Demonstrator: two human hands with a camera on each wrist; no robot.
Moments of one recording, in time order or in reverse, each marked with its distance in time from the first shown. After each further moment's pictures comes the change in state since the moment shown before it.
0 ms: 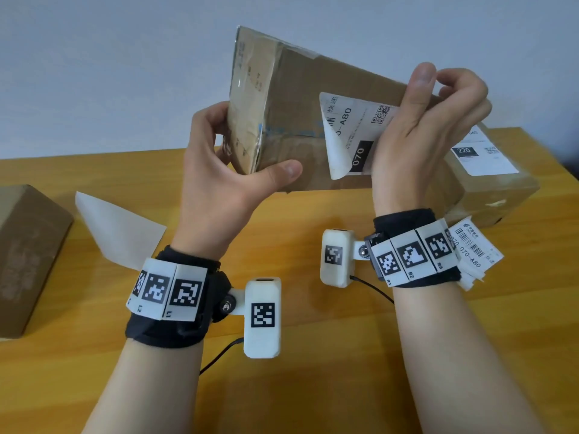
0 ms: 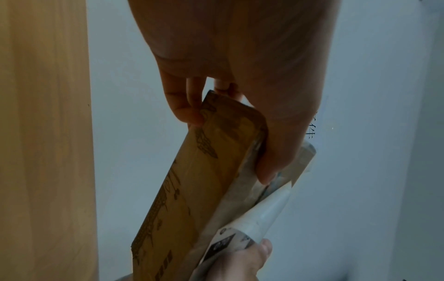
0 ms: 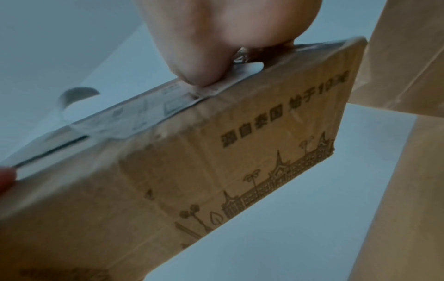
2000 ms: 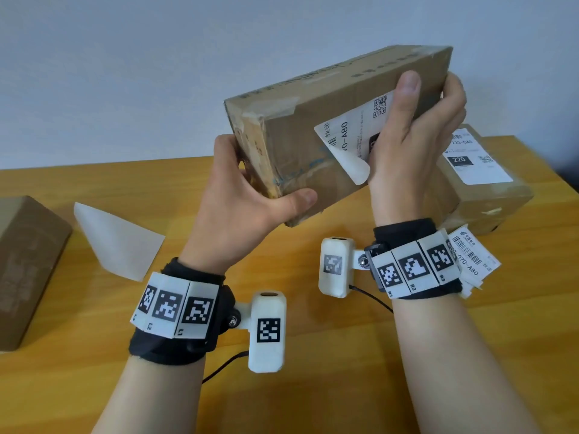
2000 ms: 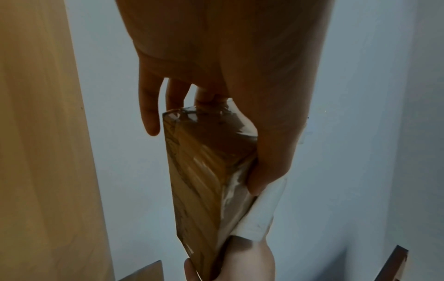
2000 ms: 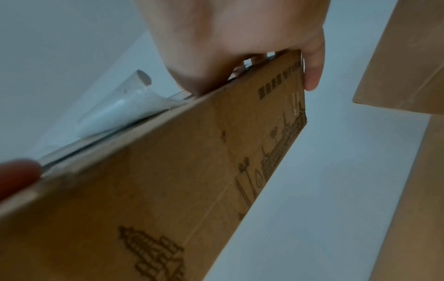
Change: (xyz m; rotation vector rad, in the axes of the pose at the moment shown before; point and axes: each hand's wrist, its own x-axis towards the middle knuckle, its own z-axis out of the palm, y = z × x) left_hand -0.004 0.003 0.007 0.130 -0.129 -0.095; right_hand 0.001 -0.011 -0.006 0.008 -0.180 0.124
